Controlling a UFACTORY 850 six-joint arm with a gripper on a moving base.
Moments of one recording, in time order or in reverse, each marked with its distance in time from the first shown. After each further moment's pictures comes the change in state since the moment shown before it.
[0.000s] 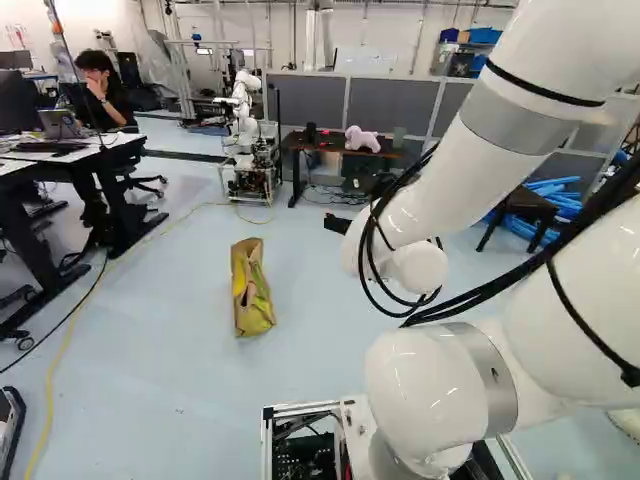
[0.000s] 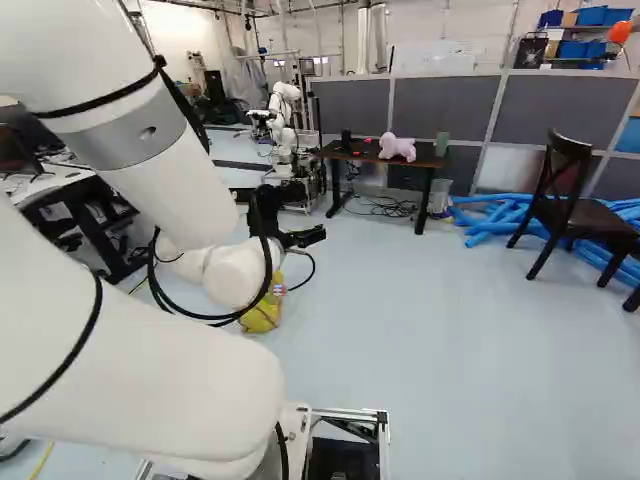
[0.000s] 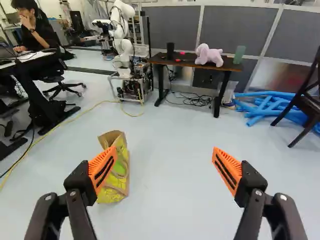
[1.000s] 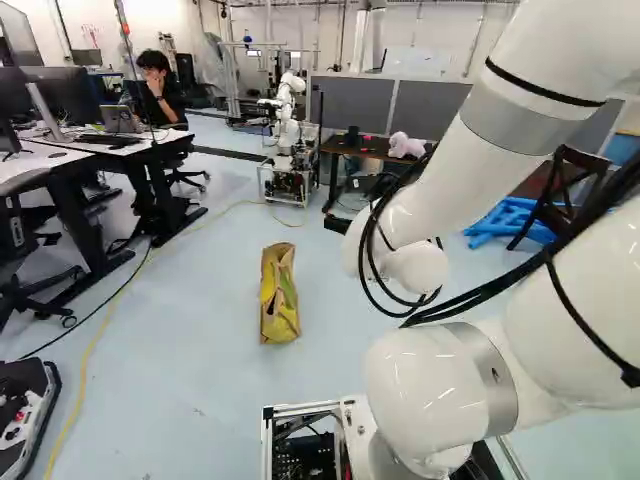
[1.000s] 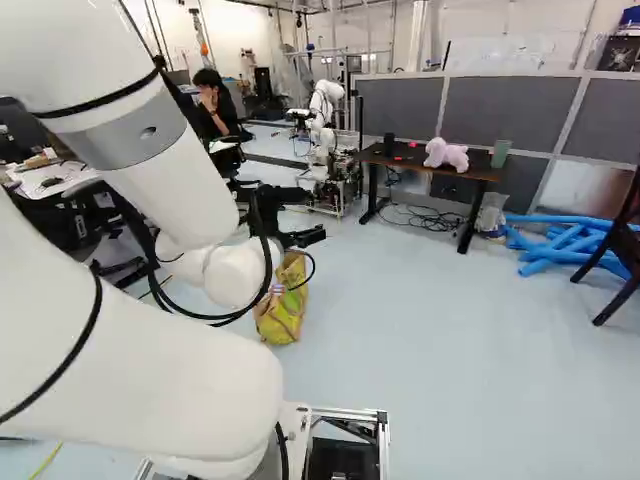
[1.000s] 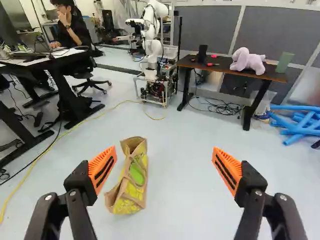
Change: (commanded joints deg) arm 0.0 0.0 0.0 0.0 0.0 0.0
